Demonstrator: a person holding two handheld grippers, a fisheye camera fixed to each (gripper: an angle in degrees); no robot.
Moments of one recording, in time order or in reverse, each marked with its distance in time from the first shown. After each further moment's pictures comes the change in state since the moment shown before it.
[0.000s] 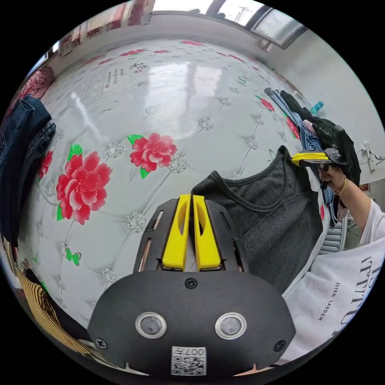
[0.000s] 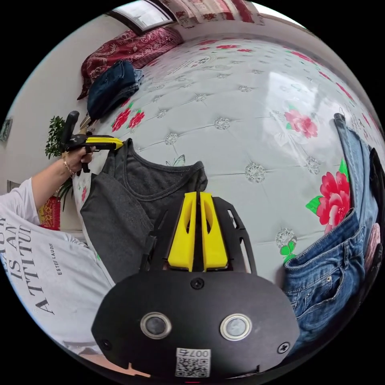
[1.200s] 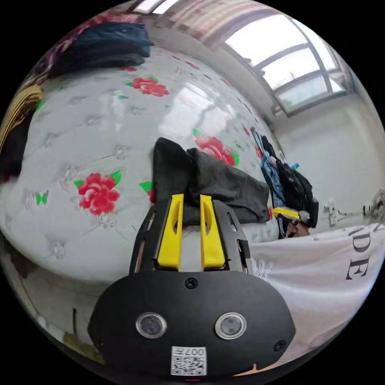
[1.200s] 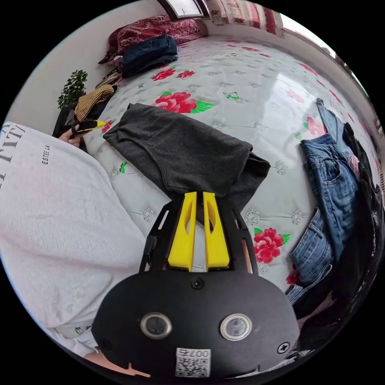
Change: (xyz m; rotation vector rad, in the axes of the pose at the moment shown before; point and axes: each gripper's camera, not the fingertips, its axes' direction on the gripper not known) left arm -0.004 0.366 -0.075 0.329 0.273 -0.606; right arm -0.197 0.225 -0.006 -0.041 0.176 -0.081
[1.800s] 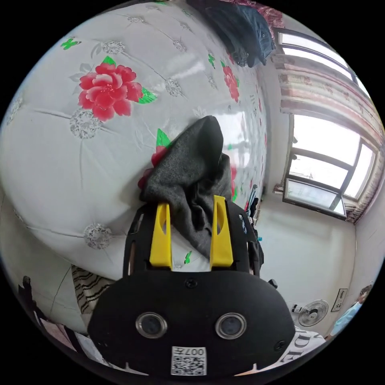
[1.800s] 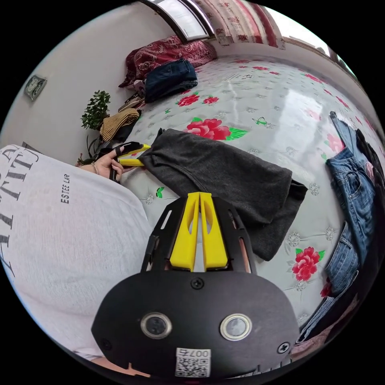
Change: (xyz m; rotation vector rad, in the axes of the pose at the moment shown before) left arm -0.048 0.028 0.063 0.060 0.254 -0.553; right arm -0.058 0.016 0.009 0.166 -0.187 0.013
